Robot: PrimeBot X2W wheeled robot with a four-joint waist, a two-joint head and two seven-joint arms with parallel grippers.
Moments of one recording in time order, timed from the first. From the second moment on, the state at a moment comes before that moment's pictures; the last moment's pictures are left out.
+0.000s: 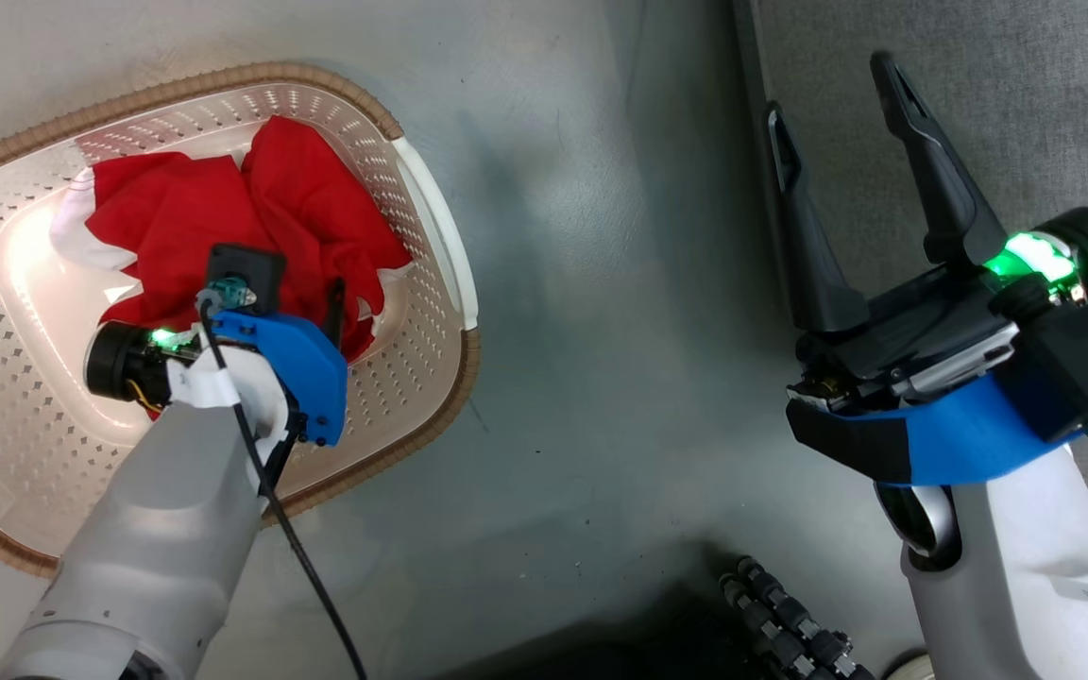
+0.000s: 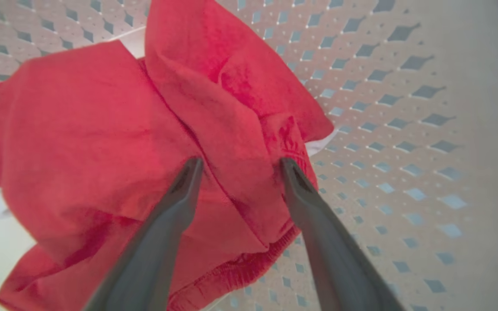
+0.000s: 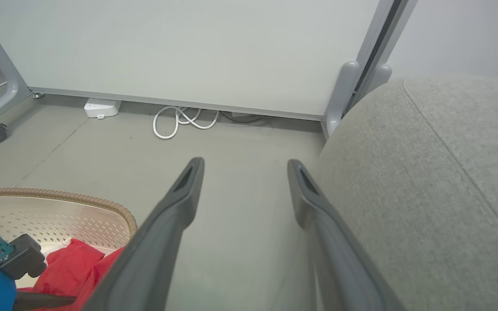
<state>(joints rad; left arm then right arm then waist) -0.86 0.21 -0.70 1.10 -0.54 -0.09 -0.11 -0.47 -0.05 0.18 -0.12 0.04 0.13 -0.19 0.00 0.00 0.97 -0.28</state>
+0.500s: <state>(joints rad) -0.93 0.14 -0.72 1.23 -0.55 -0.10 -0.07 -0.42 -0.05 0.16 -0.16 0.05 0.13 -0.19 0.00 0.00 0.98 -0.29</state>
